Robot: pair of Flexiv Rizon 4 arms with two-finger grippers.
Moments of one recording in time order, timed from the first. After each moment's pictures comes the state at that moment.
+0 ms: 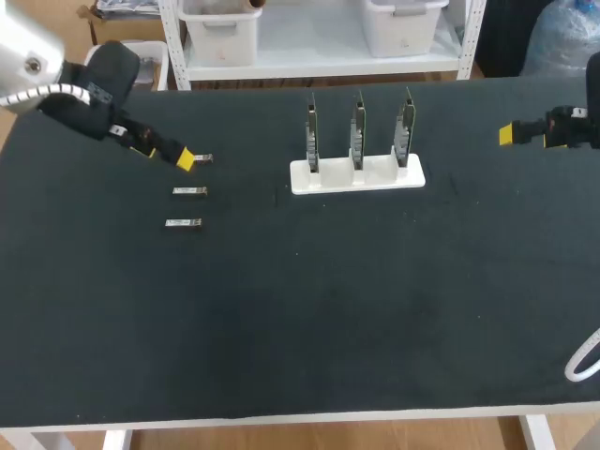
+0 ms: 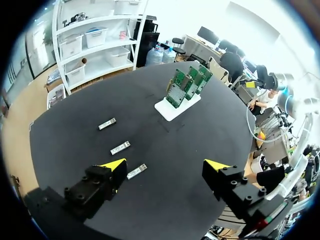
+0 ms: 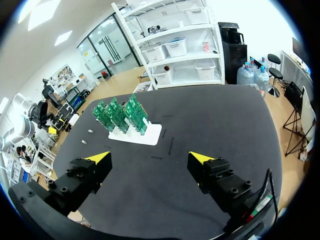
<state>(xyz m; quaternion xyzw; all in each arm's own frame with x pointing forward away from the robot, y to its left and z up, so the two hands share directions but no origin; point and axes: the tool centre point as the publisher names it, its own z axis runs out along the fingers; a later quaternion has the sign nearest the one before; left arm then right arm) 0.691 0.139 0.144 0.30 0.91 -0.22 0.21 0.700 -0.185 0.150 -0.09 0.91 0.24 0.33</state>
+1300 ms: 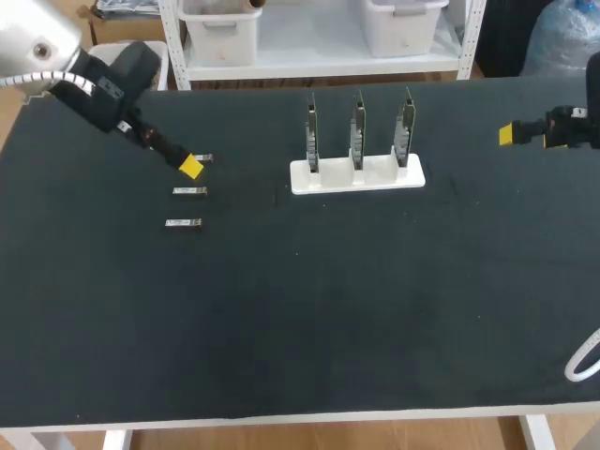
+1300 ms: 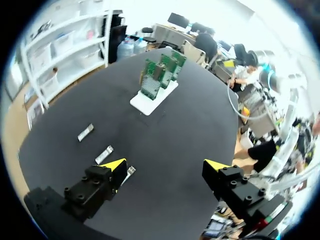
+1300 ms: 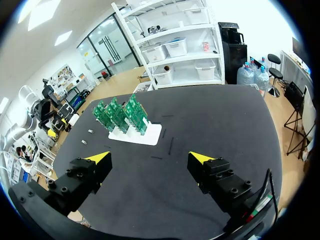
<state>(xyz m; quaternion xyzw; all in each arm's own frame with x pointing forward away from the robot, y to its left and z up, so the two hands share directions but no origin) 0.686 0.124 0.137 0.39 0.87 -0.27 0.14 0.700 -0.185 0.150 -0.09 0.91 0.24 0.33</state>
